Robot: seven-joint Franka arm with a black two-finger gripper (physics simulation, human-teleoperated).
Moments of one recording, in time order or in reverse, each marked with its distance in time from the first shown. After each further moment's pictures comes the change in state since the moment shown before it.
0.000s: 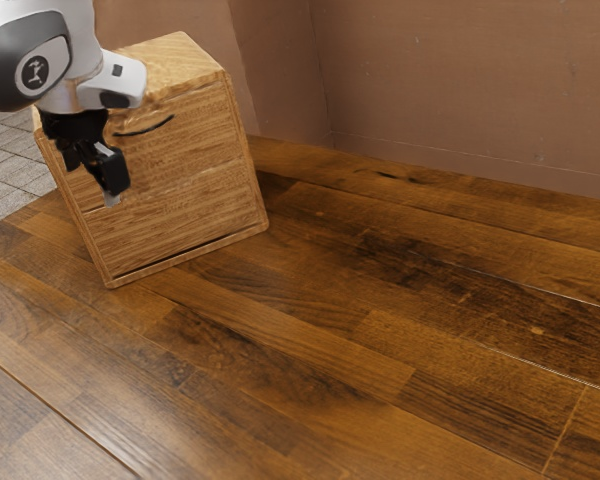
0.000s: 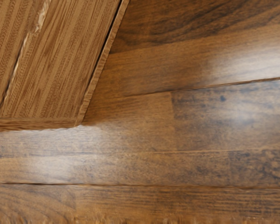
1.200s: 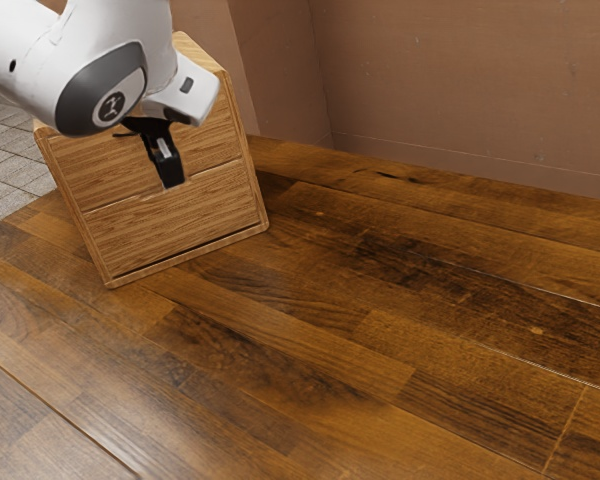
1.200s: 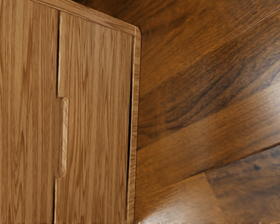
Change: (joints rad) arm -0.067 0.068 -0.030 -0.026 0.106 0.250 0.194
